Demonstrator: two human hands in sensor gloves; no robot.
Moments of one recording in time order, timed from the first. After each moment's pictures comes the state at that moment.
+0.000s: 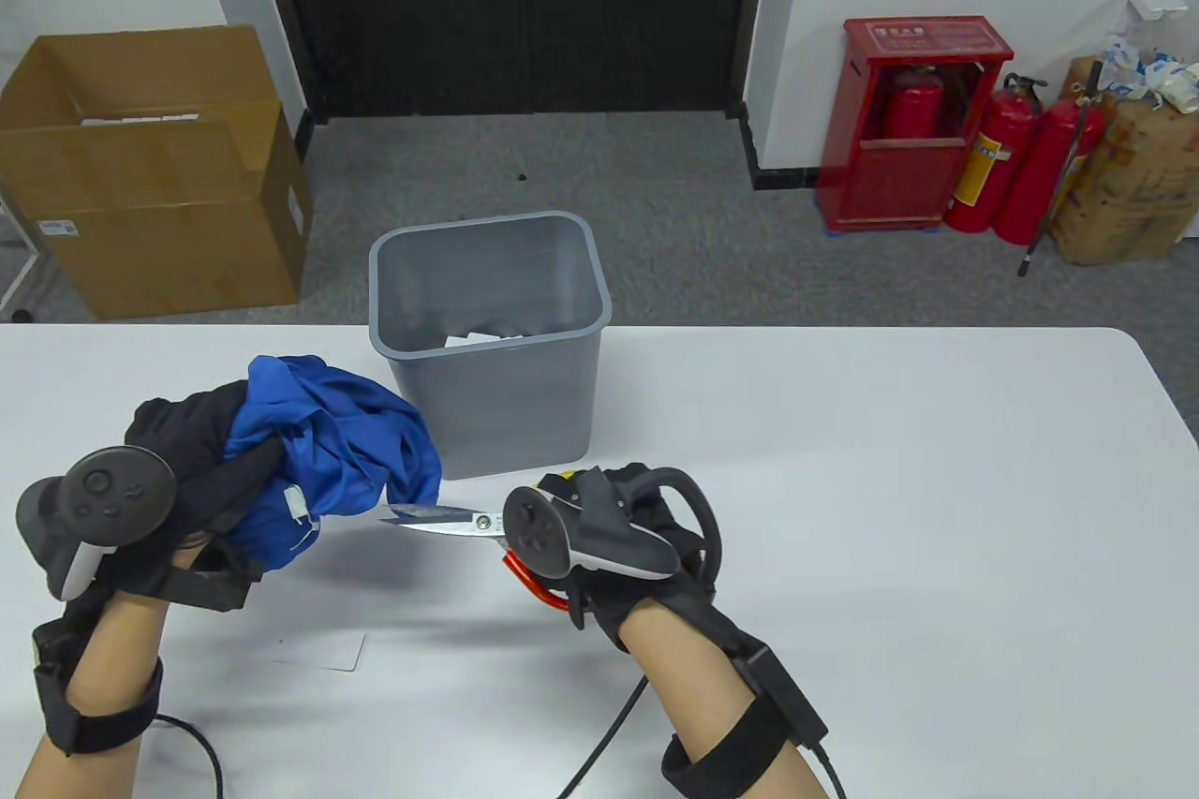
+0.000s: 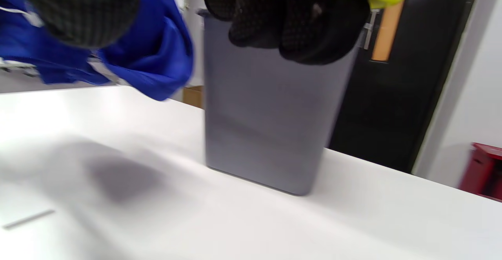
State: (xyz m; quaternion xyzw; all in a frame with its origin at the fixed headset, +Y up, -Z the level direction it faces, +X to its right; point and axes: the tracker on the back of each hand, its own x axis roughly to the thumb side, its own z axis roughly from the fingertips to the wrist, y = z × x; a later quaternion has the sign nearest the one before) left_hand -0.375 -0.575 -0.359 0.23 -0.06 0.23 0.94; right_hand -0.007 -0.585 -0.346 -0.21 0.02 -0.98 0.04
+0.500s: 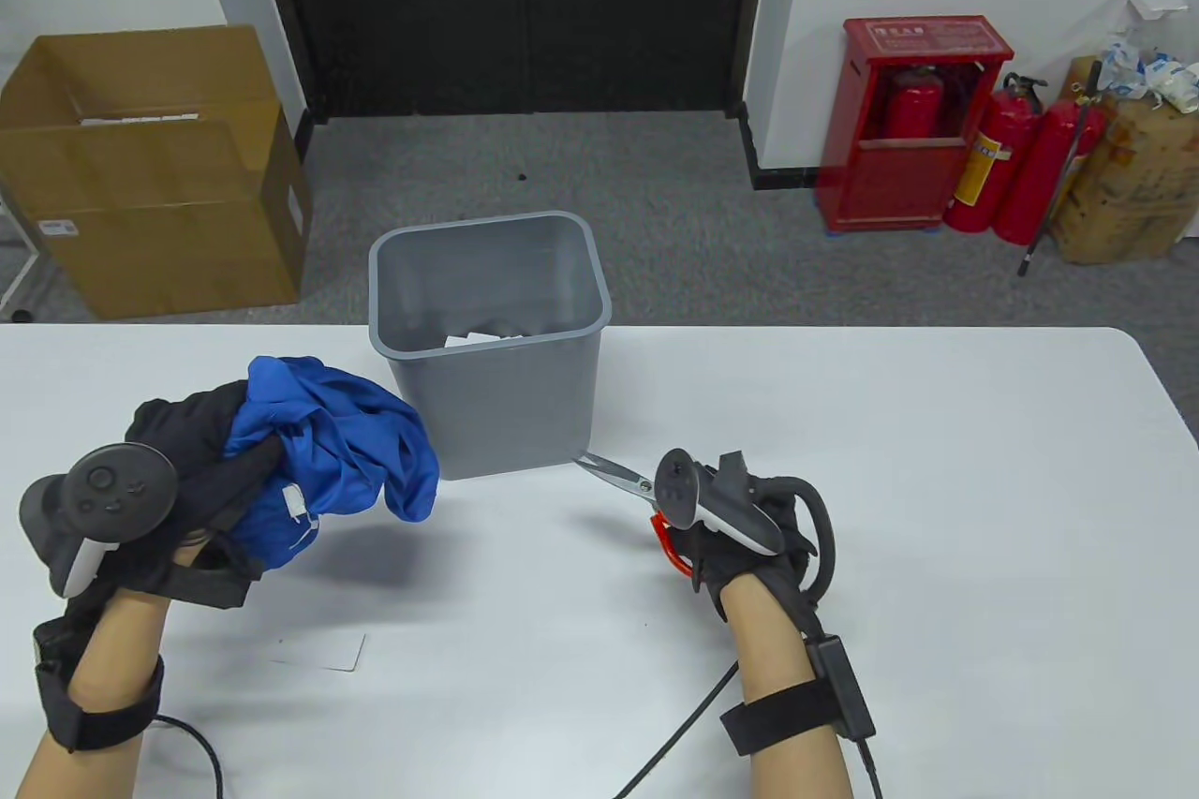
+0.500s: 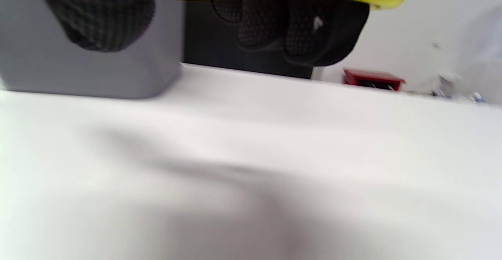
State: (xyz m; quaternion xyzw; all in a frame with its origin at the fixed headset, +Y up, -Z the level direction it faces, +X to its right) left_hand -0.374 -0.577 -0.360 0.23 -0.05 0.23 0.94; right_hand 0.110 -0.694 -0.416 0.00 -0.07 -1.00 0.03
